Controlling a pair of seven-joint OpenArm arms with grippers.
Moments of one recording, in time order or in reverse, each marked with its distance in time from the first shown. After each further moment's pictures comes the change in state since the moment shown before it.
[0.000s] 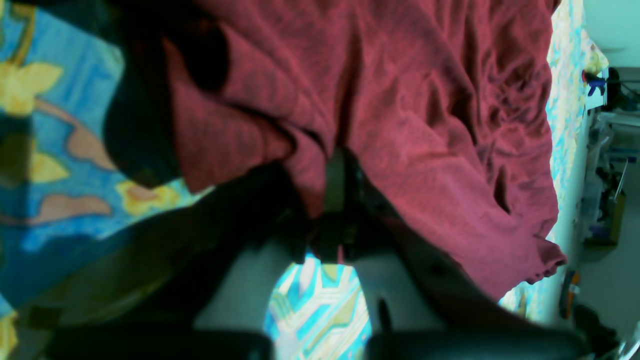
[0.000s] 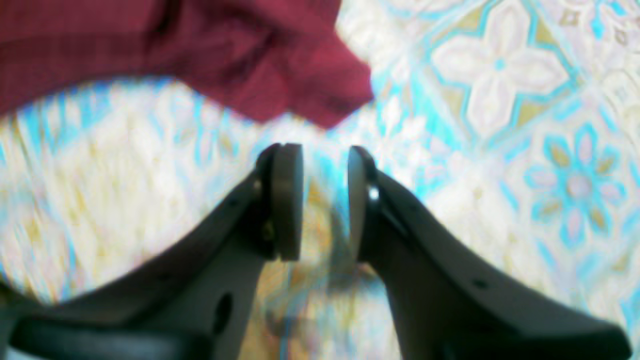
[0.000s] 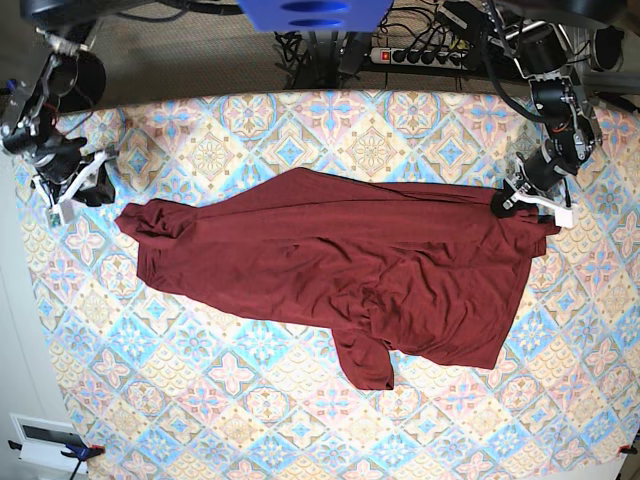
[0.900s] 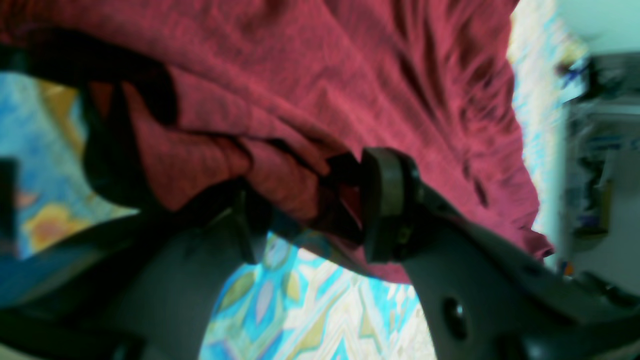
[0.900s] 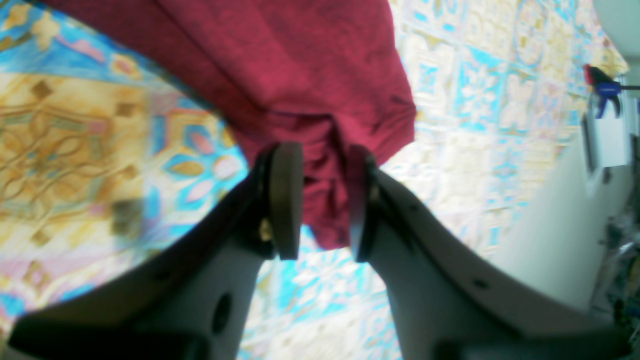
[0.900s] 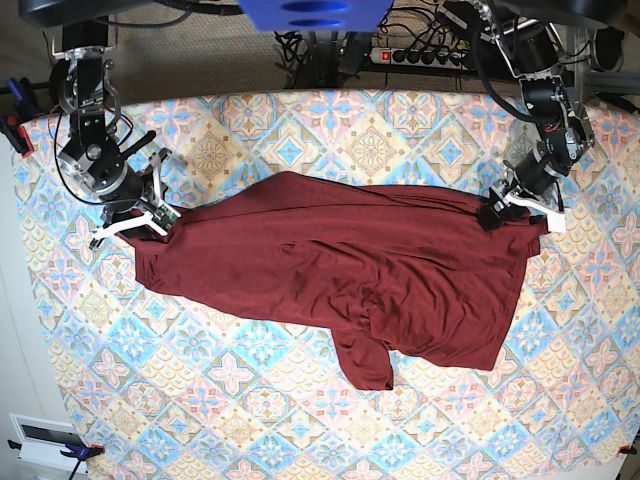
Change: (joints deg) left arm -0.3 2.6 1.1 0.4 1.3 -1.0 -1.9; right arm -1.2 3.5 -28.7 16.3 -49.2 0.4 22.1
